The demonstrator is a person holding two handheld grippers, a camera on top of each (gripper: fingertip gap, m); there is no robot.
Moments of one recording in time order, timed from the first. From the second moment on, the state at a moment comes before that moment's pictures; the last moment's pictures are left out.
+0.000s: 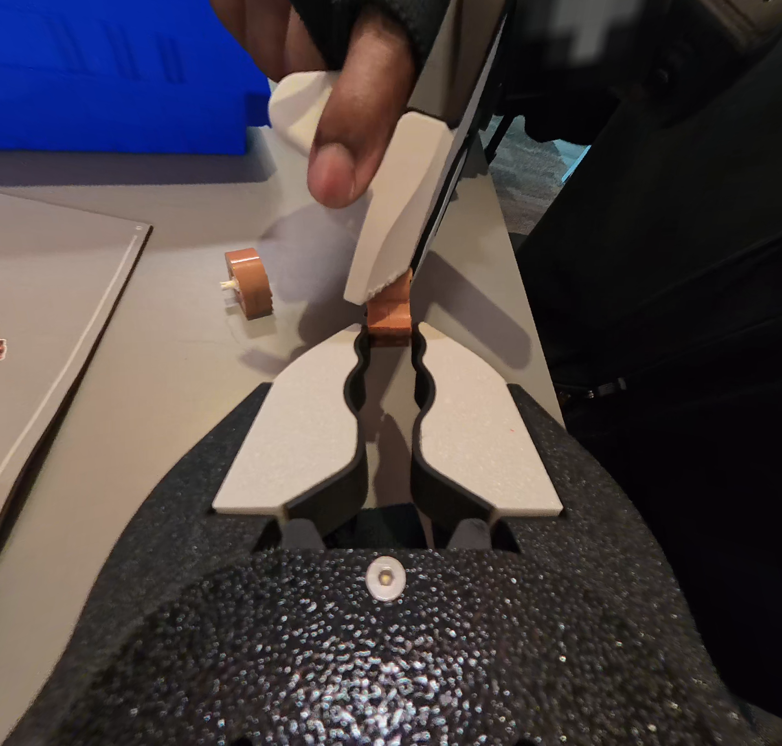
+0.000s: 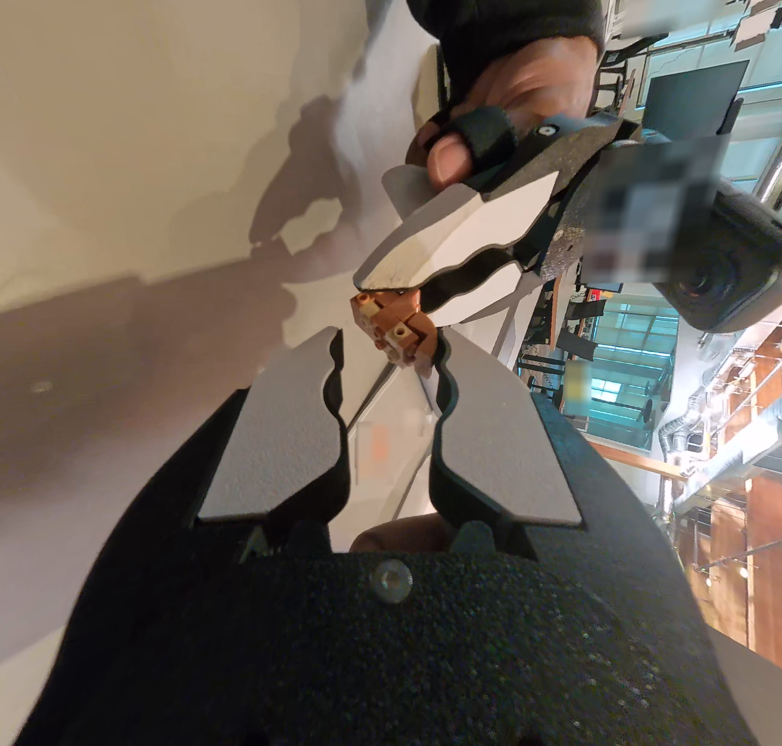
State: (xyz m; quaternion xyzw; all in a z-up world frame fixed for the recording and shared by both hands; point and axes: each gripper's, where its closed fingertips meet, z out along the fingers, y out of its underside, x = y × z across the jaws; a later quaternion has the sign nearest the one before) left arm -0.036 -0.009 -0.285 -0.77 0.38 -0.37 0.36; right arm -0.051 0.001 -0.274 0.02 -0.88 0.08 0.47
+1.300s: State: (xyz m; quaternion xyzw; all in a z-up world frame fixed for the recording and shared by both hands) left arm -0.039 -0.007 -0.251 -0.70 0.33 -0.47 0.43; right arm -0.063 0.000 -0.243 -0.01 -0.83 0.14 0.54
